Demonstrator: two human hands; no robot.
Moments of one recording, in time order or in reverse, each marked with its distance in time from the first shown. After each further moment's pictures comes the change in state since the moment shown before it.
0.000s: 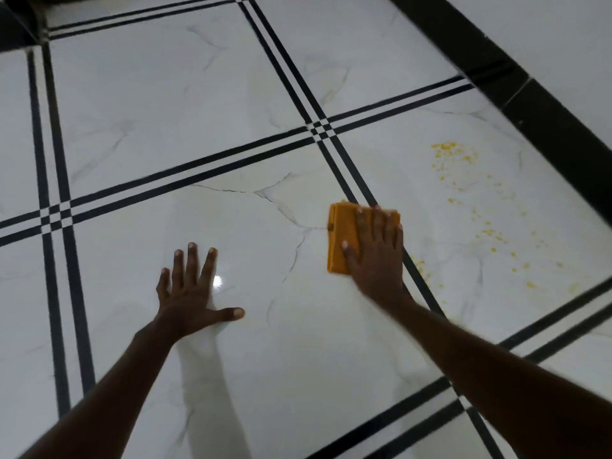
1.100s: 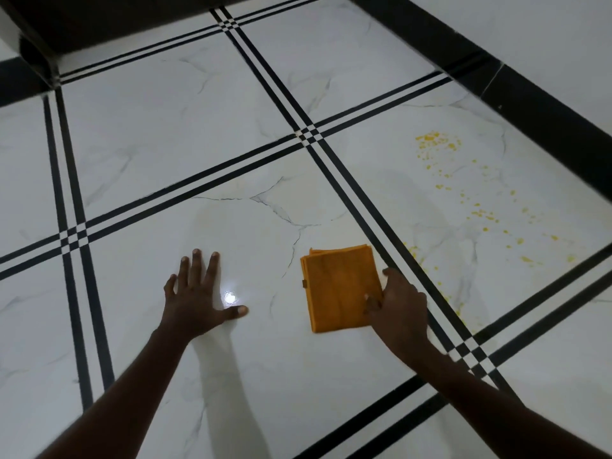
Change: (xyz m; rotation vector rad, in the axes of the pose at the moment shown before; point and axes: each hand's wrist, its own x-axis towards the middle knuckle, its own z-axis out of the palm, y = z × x) left_hand -0.016 0.009 -0.007 0.099 0.144 0.013; right_hand -0.117 -0.006 -0.055 0.276 -0.123 0.361
